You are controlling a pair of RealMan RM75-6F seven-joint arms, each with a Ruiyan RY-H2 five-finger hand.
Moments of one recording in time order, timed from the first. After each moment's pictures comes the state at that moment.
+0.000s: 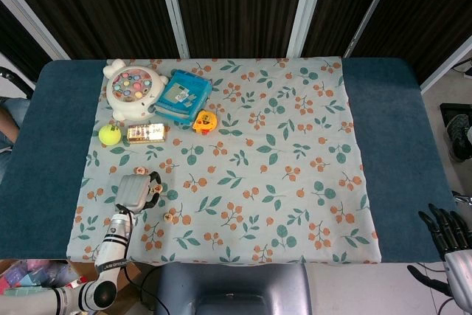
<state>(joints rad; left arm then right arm) -0.57 -1.65 -0.19 -1.49 0.94 1.14 0.55 -0.14 -1.07 -0.08 -1.51 -1.78 1.75 0.09</state>
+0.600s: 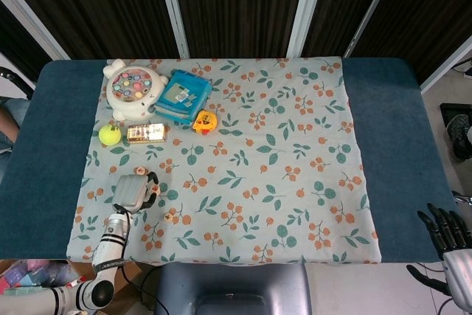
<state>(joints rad) -0.57 -1.63 -0.17 -1.47 0.95 1.14 0.53 -0.14 -1.07 -0.08 -1.52 -1.77 1.74 0.07</state>
